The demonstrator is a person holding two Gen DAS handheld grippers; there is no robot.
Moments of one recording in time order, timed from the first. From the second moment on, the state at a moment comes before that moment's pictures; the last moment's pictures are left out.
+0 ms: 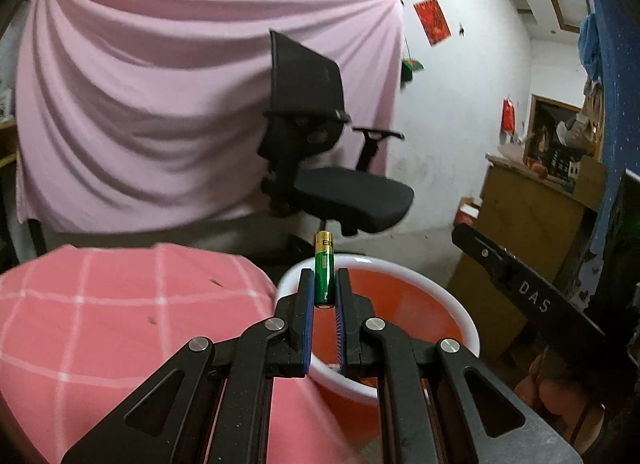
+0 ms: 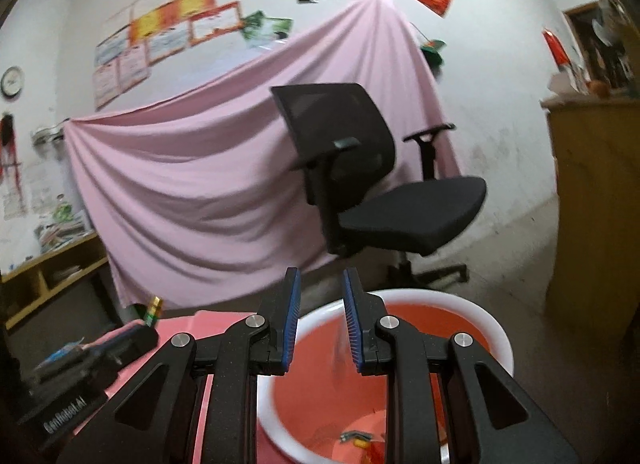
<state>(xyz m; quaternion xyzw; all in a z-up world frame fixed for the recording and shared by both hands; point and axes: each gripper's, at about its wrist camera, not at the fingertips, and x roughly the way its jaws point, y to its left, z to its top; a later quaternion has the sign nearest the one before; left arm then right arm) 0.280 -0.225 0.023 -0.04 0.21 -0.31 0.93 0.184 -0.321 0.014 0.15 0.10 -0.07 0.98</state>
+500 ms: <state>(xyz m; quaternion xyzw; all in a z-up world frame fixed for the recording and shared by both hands) 0.310 -0.265 0.000 -0.02 0.33 -0.33 0.89 0.195 -0.363 -0.010 0.22 0.17 -0.08 0.96</state>
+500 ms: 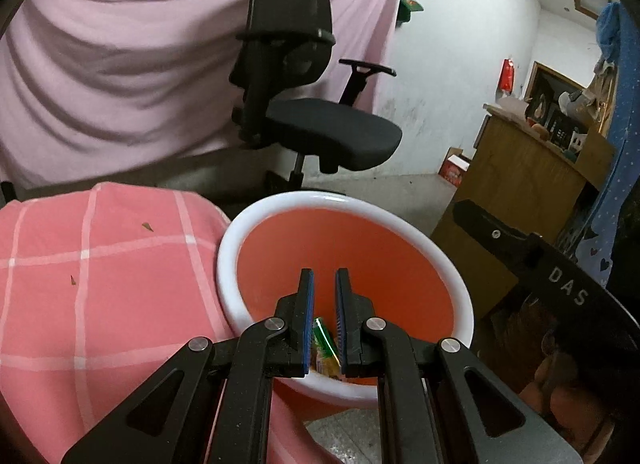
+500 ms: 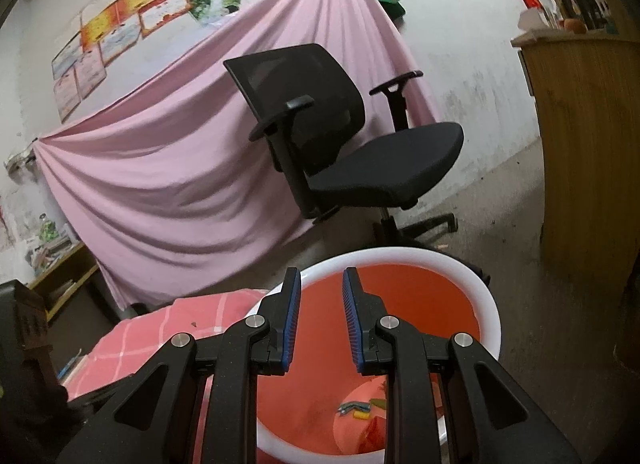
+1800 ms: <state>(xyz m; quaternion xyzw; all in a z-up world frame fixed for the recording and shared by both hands) 0.269 -0.162 0.030 -0.05 0.27 -0.21 0.94 0.171 -0.326 0.003 0.17 0.12 -0.10 0.97</state>
